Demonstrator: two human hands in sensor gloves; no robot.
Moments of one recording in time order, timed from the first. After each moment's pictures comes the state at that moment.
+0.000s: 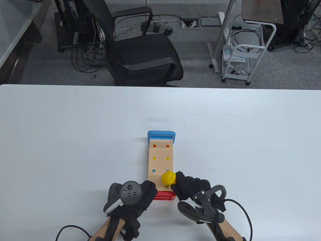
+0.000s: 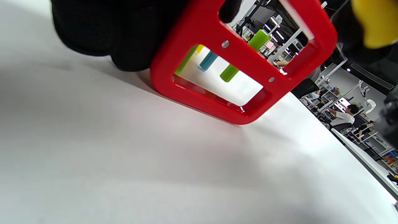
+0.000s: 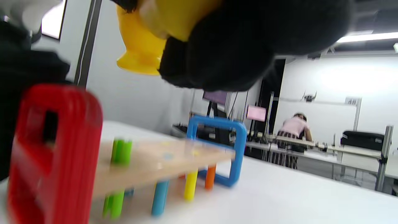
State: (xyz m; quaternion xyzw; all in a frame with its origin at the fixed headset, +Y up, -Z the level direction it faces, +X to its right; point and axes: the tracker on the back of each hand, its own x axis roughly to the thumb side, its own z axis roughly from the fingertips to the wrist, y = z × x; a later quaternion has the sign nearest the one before) left_hand -0.132 -0.757 -0.156 -0.18 -0.18 0.27 0.93; right_hand 0.089 -0.682 -0.137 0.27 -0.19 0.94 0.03
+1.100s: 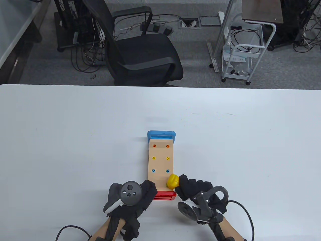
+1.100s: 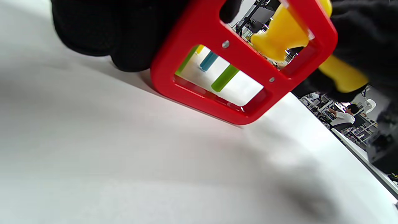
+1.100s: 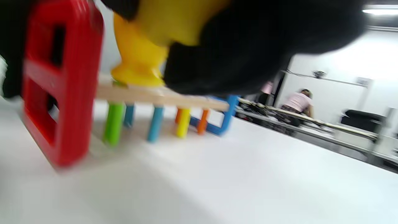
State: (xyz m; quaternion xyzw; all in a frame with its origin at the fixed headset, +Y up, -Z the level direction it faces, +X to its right) left_hand -0.132 -0.757 -0.156 -0.18 -0.19 0.27 0.93; right_hand 0.094 -0.708 -0.144 0.26 -0.09 0.96 -0.06
